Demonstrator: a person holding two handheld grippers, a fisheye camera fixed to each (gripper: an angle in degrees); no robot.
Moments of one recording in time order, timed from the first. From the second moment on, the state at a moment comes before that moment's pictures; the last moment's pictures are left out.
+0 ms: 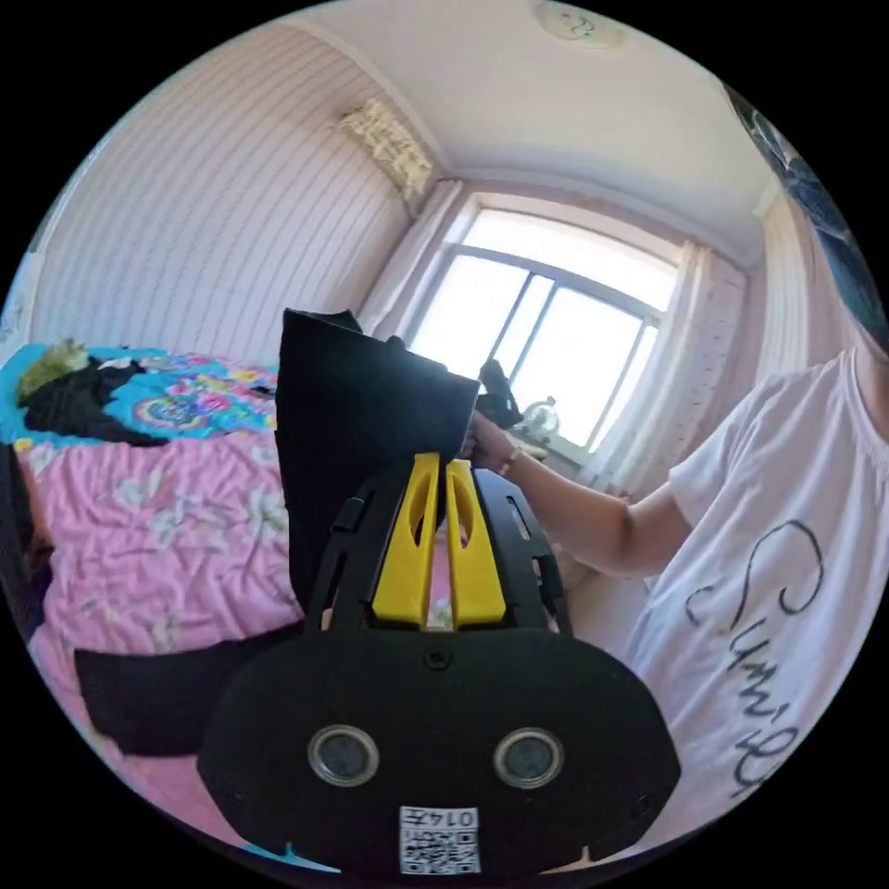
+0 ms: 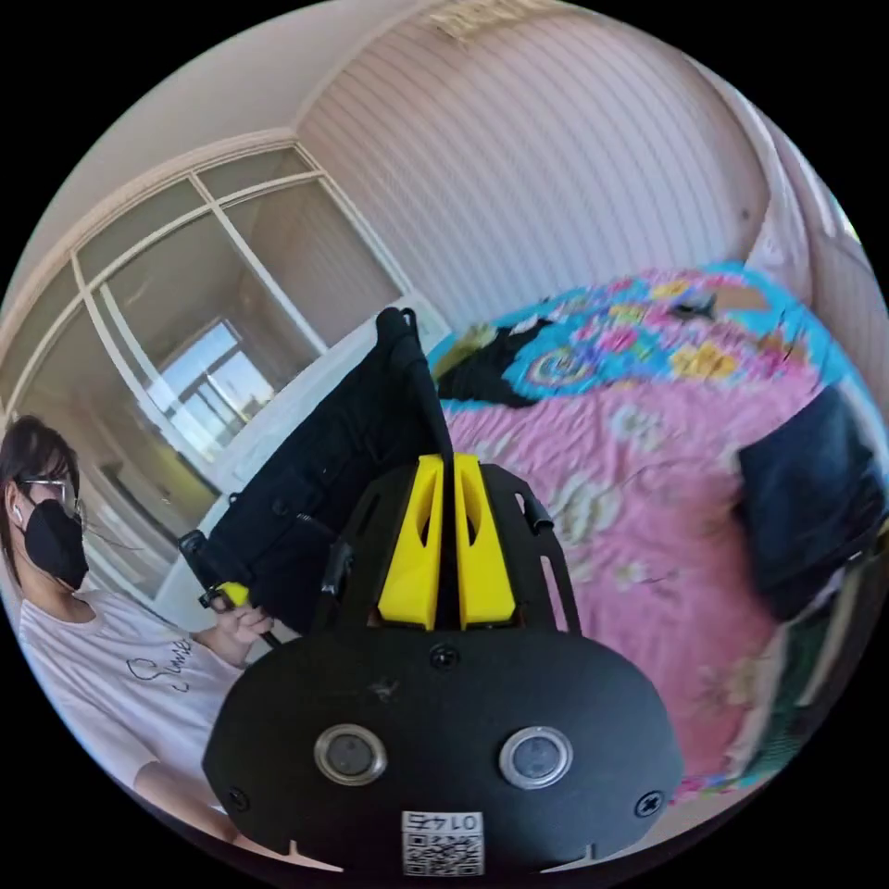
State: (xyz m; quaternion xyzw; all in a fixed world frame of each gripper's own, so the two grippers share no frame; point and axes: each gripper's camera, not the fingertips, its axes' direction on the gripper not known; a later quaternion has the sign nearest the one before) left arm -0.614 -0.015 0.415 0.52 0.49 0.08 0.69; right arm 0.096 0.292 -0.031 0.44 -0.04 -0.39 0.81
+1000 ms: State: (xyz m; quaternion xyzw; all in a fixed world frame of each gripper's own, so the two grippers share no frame) left arm -0.748 0.208 0.580 0.34 0.39 -0.41 0.75; right arm -0.300 0.180 0.303 0.03 0.29 -0.58 0.76
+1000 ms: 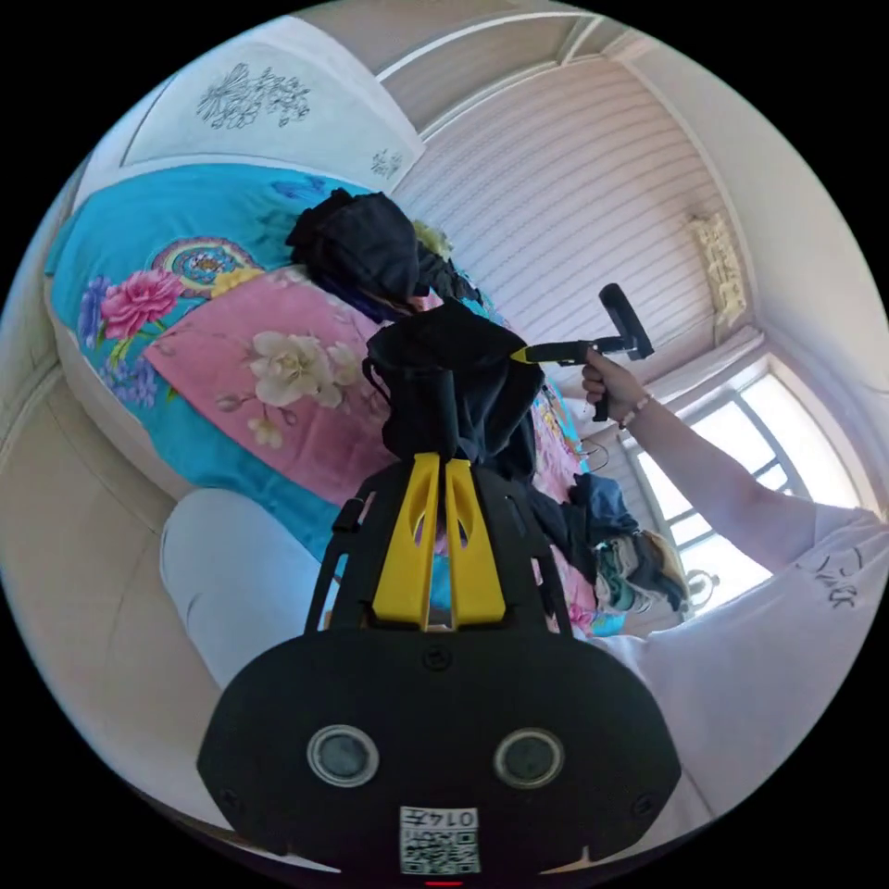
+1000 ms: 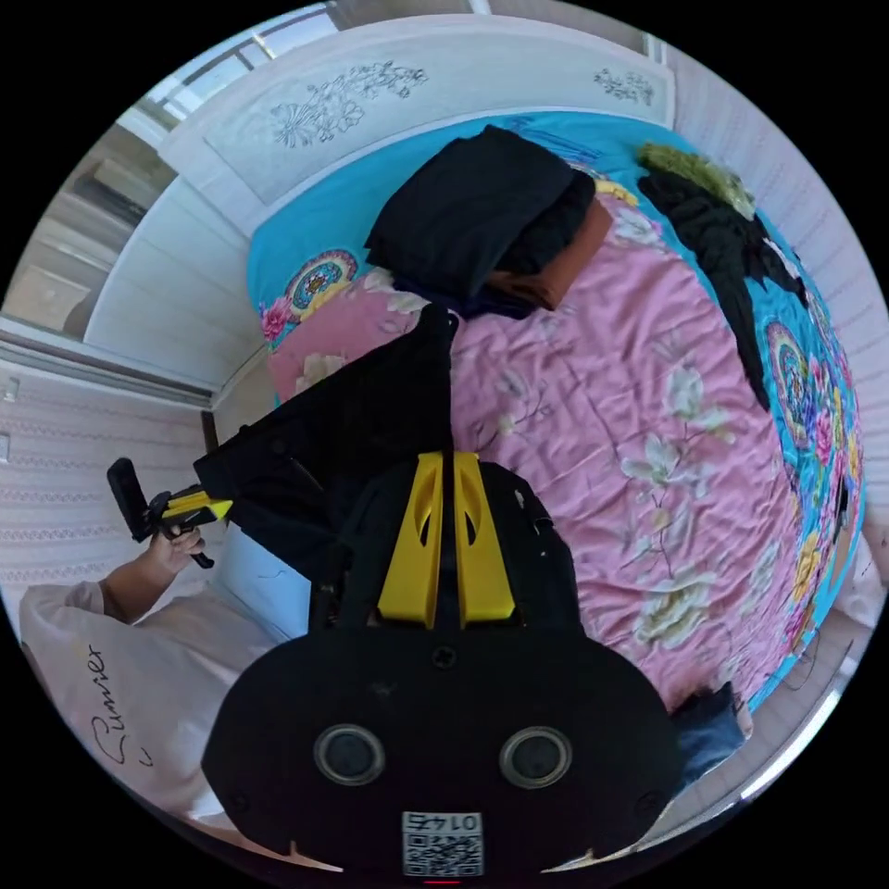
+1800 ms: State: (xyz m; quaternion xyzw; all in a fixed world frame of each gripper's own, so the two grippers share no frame) left arm -0.668 0.068 0.496 0.29 0.21 -0.25 0.90; right arm 0.110 0.154 0.217 0.16 0.27 -0.36 0.88
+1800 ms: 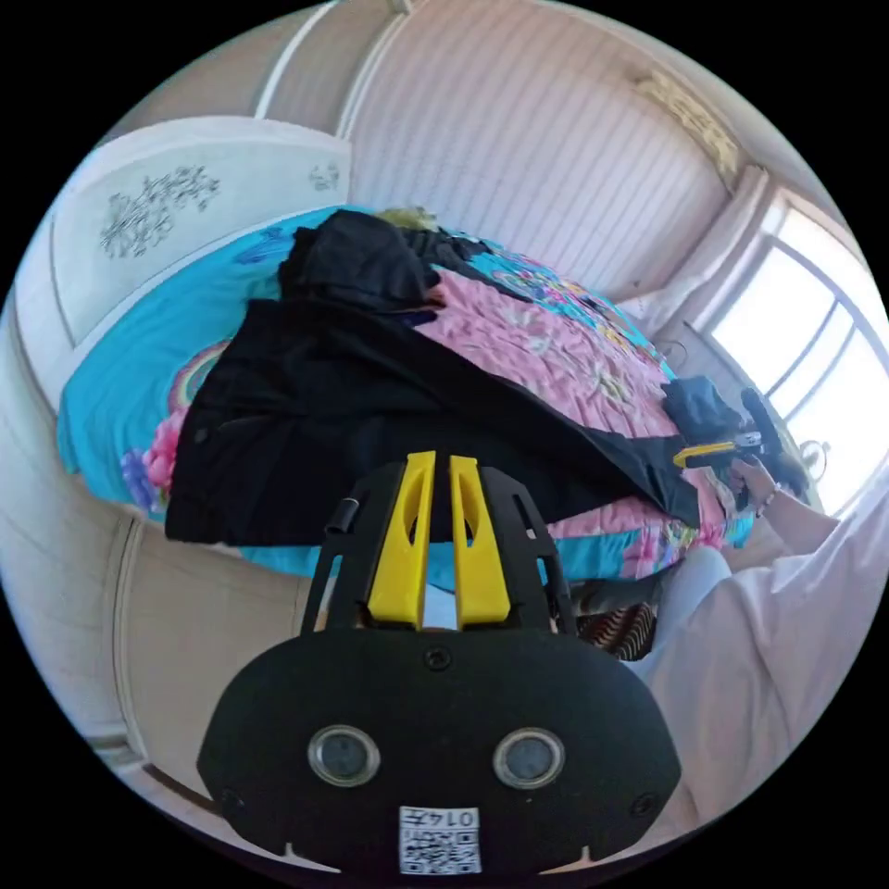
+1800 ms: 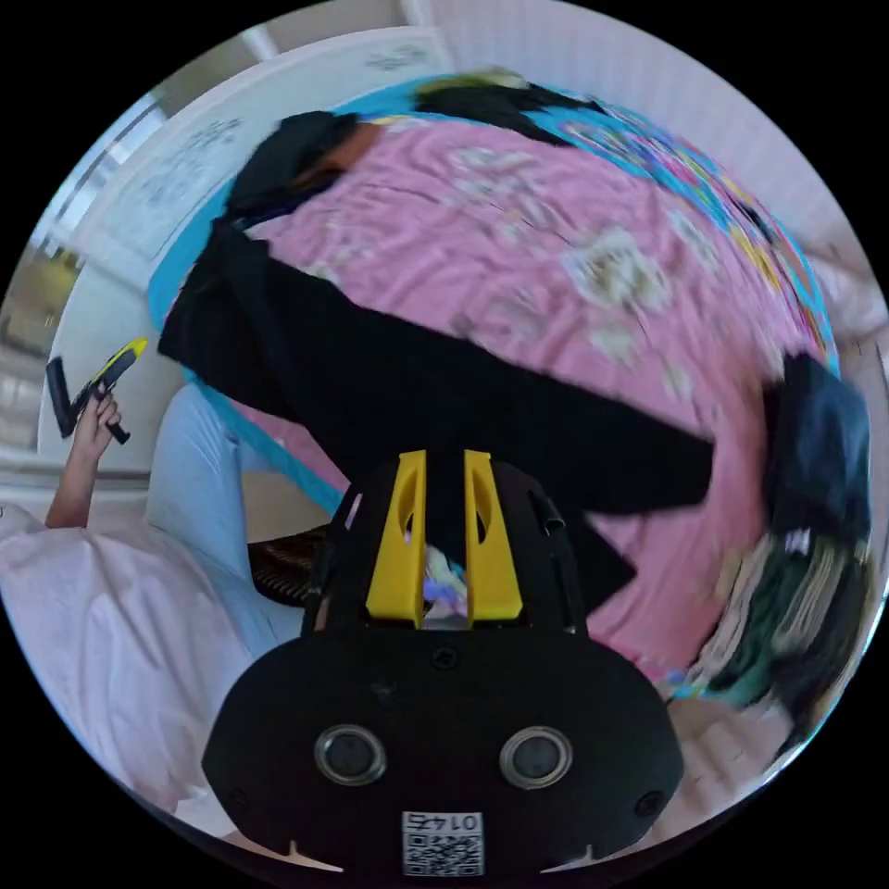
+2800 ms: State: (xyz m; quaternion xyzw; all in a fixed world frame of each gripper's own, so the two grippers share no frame) left arm -0.431 -0.350 0.319 0.34 0.15 0.03 0.93; right arm 0.501 0.063 -0.034 0.37 -0.03 -0.18 0.91
